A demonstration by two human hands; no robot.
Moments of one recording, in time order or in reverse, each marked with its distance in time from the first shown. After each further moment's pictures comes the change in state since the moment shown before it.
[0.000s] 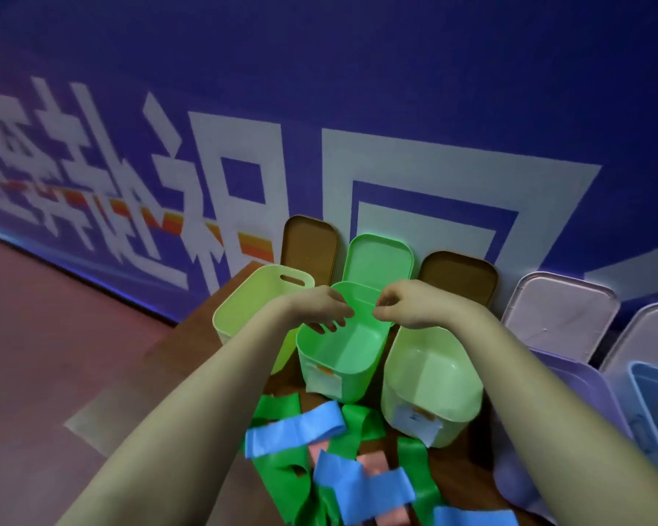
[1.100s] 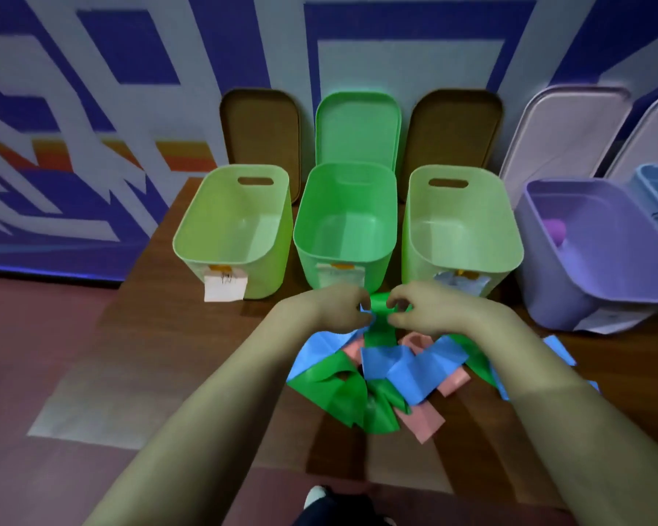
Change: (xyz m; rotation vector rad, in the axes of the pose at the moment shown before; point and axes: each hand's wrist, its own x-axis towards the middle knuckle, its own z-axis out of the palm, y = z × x) left_hand 0.029 -0.130 0.095 0.615 -0.365 0.330; right_hand -0.006 0.005 0.198 0.057 -0.106 0.278
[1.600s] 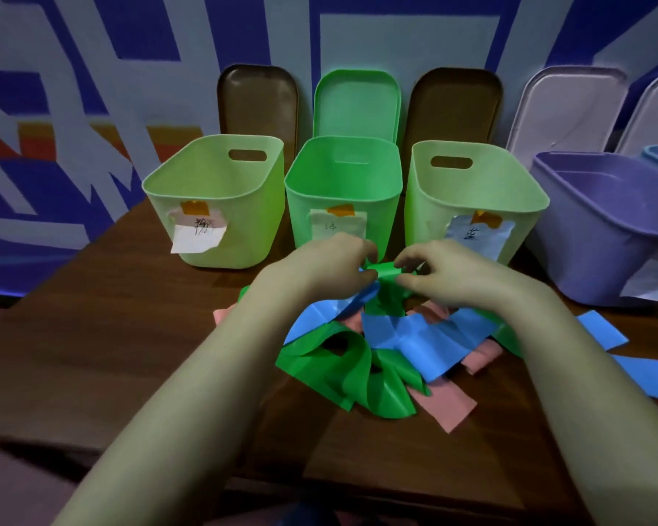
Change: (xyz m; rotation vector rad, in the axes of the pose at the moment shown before) left_hand 0.011 -0.020 0.056 0.259 0.498 0.123; right_hand 0.015 0.030 0.067 -0.036 0.435 -0.109
